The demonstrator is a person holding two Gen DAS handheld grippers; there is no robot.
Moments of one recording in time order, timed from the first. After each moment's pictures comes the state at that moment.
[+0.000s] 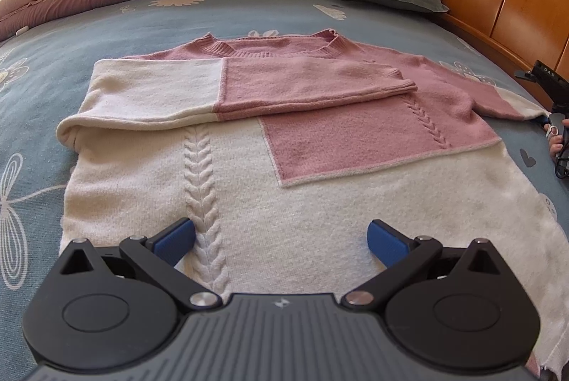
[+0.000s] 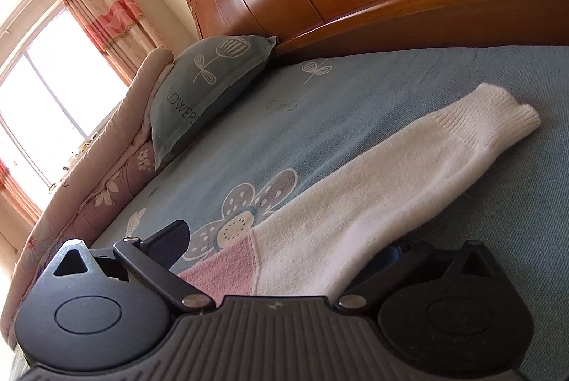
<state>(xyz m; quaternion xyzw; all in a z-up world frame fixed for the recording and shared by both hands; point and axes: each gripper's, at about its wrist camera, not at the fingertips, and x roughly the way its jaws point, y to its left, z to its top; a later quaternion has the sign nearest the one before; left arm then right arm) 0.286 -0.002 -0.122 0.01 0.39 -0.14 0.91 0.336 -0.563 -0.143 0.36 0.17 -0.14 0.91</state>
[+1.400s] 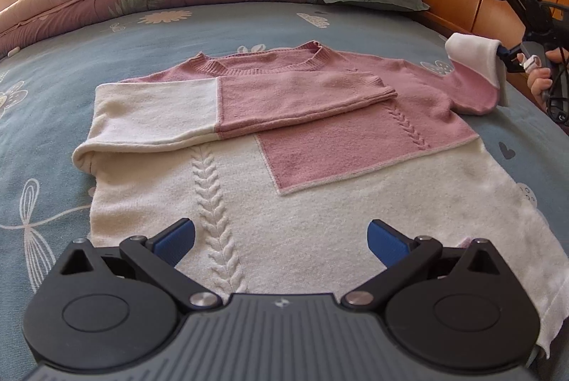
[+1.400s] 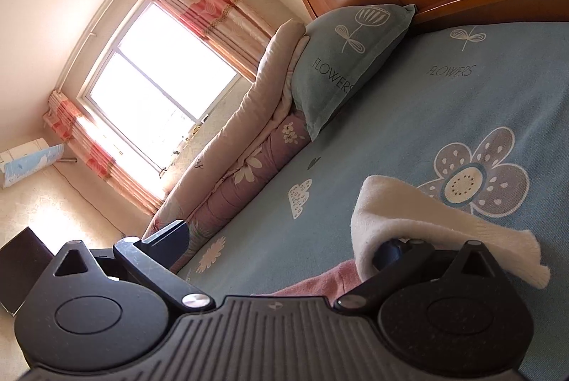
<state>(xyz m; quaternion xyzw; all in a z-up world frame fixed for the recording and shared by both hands) 0.273 0.008 -0.094 0.02 0.38 -0.17 0.91 0.362 -0.448 -0.054 0.41 0.14 0.06 0.90</state>
